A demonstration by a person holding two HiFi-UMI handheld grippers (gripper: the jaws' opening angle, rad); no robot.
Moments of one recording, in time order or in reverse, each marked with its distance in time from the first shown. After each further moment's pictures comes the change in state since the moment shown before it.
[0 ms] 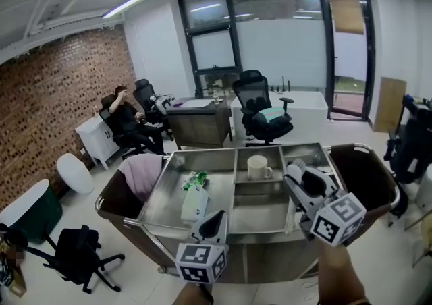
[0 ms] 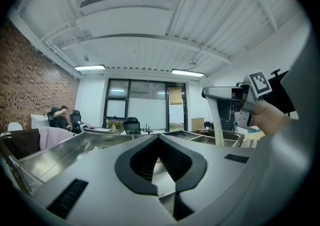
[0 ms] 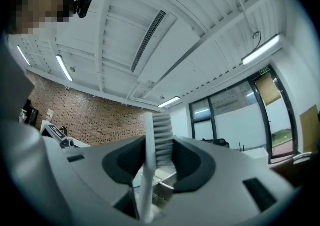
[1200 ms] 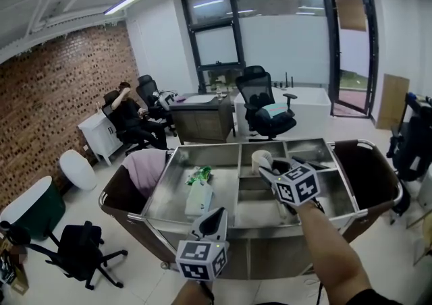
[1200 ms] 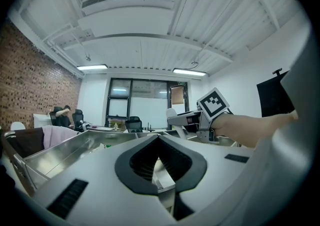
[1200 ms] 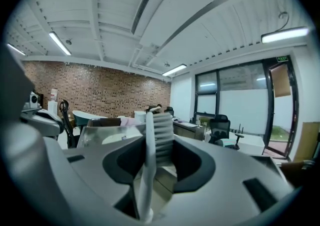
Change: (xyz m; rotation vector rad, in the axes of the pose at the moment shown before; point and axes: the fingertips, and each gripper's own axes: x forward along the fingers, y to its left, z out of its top) left arm -0.010 0.010 -0.005 -0.006 0.010 0.021; right arm 0.119 -0.027 -0.117 -0.071 0.392 0.020
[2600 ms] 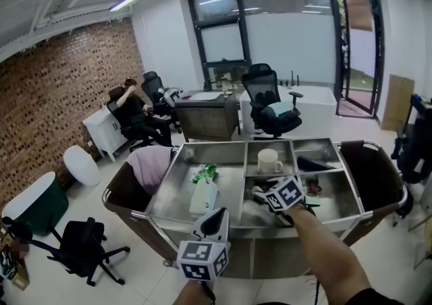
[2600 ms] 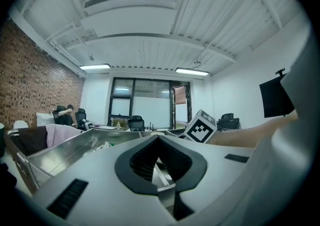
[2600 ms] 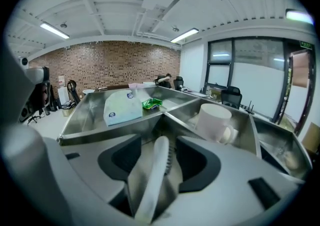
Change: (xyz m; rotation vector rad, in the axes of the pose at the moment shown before) left arm -0.003 0.014 -0.006 -0.013 0.002 0.026; right arm 0.060 0.030 -0.115 -0.028 0.366 0.113
